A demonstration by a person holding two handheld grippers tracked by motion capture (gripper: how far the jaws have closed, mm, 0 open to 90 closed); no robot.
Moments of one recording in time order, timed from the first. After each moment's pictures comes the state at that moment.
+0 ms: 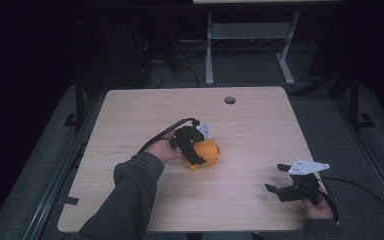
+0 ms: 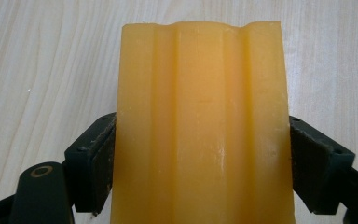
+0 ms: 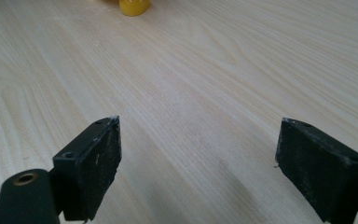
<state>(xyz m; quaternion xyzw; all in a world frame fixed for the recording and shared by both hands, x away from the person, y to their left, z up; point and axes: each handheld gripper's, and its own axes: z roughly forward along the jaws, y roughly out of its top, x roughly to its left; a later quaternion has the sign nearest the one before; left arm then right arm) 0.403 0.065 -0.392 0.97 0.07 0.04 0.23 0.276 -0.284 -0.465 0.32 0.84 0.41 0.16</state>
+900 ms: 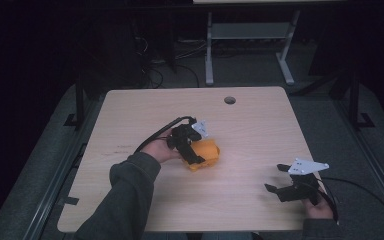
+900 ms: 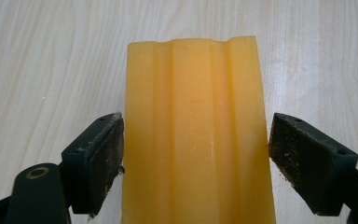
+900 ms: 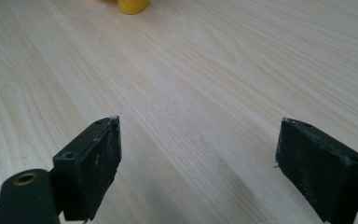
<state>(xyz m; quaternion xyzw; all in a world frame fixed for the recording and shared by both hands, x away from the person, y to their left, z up) 0.396 0.075 -0.377 0.96 0.06 0.05 0.25 0.277 -0.284 -0.466 0.32 0.84 0.41 0.16</state>
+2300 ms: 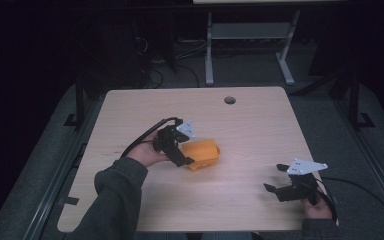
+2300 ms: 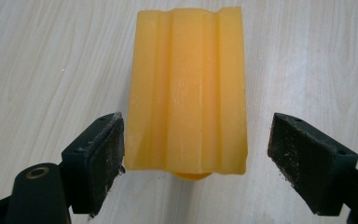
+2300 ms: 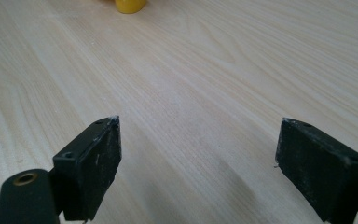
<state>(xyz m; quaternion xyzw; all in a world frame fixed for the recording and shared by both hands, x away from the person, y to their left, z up) 0.377 0.109 -0.363 0.96 0.08 0.07 0.26 0.277 -0.281 -0.466 0.32 0.84 0.41 0.16</state>
